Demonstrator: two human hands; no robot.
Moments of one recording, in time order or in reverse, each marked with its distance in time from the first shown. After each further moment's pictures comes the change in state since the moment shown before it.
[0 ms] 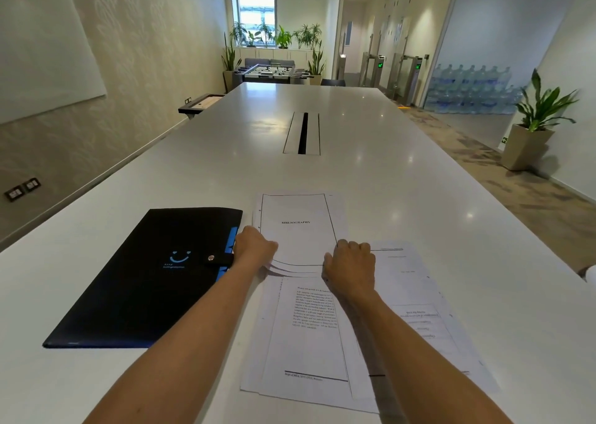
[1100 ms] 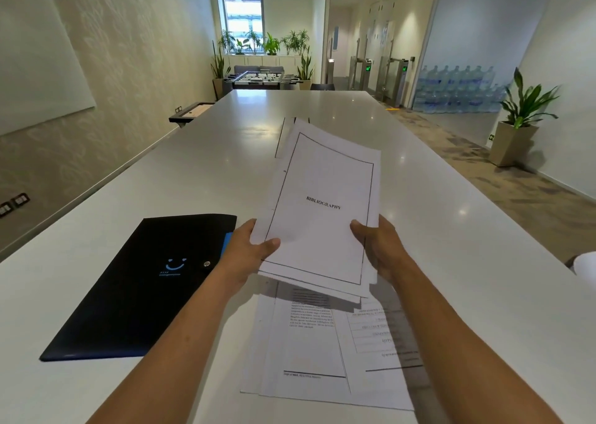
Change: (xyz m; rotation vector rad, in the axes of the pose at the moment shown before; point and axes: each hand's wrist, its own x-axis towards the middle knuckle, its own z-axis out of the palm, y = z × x) left_hand -0.028 -0.012 -0.027 -0.639 -0.323 0.283; right_hand 0.028 0.048 -0.060 1.606 -0.192 0.264
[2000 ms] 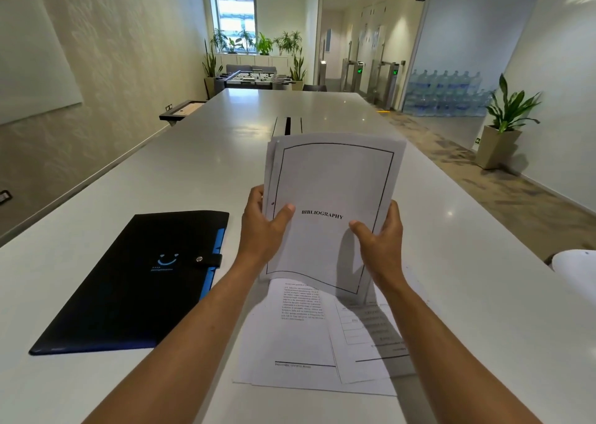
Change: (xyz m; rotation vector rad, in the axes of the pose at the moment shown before) left_hand -0.010 0.039 0.052 0.094 0.262 0.399; right_hand -0.067 -0.022 0.025 -0.448 0.284 -0.421
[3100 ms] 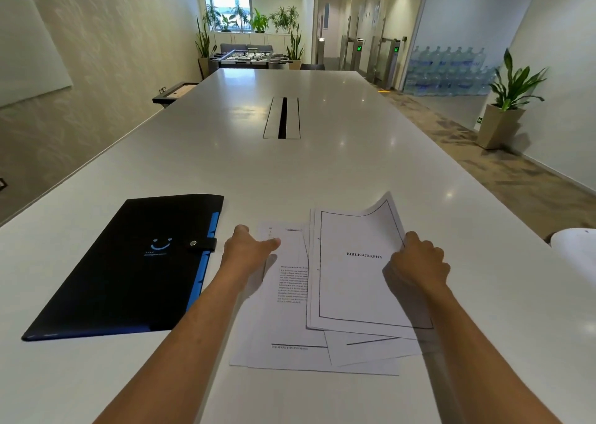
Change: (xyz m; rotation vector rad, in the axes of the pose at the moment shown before) left_hand -0.027 -0.046 -0.015 0.418 -0.128 -0.636; right_hand 0.003 0.064 -0.073 -1.073 -0.202 0.406
